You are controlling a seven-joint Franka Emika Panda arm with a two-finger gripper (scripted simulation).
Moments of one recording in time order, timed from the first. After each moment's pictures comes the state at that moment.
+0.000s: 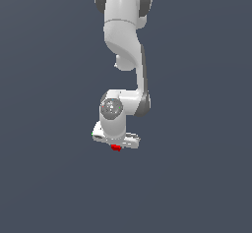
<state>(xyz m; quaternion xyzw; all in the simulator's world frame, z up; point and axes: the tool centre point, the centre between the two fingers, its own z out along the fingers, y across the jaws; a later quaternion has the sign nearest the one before) 0.065 -0.044 0.020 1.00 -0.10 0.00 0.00</state>
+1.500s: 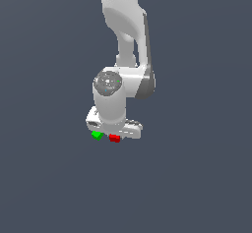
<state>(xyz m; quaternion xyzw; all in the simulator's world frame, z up) 0.065 -0.043 0.119 1.00 -0.10 0.00 0.00</state>
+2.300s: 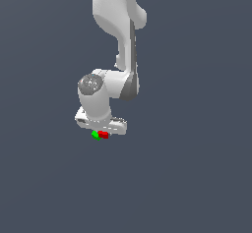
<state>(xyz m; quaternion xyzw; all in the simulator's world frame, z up) 0.034 -0.097 0.087 1.00 -0.10 0.00 0.00</state>
